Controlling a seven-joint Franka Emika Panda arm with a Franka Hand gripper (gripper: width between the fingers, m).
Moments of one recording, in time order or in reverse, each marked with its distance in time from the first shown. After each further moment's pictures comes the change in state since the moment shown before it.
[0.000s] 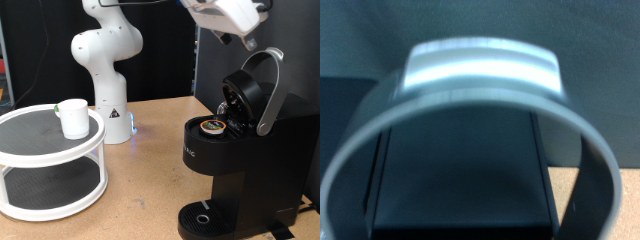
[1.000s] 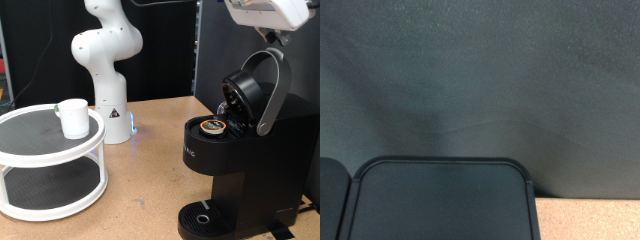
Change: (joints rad) arm 0.016 0.099 0.138 0.097 -0.012 0.067 0.119
